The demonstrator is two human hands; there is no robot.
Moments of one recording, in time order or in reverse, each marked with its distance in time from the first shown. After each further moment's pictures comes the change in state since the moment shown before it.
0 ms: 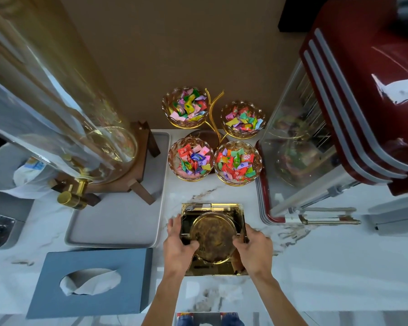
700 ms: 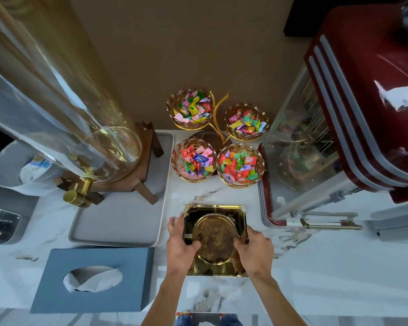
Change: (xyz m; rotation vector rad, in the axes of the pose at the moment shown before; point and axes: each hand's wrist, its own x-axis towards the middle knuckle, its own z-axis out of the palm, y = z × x) left_hand -0.005 0.012 0.001 0.001 0.017 0.020; right_hand 0.002 -0.007 -0.002 -0.136 -0.034 0.046
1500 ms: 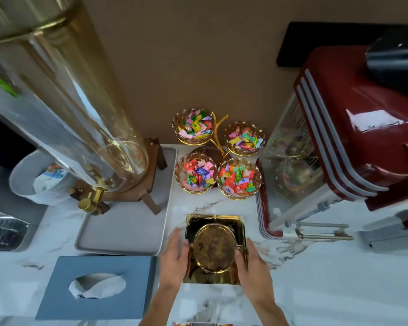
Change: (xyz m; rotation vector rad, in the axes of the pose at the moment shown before) left_hand -0.012 -0.009 -0.017 -0.037 0.068 0.103; right_hand -0.028 0.018 0.003 0.035 -0.074 -0.022
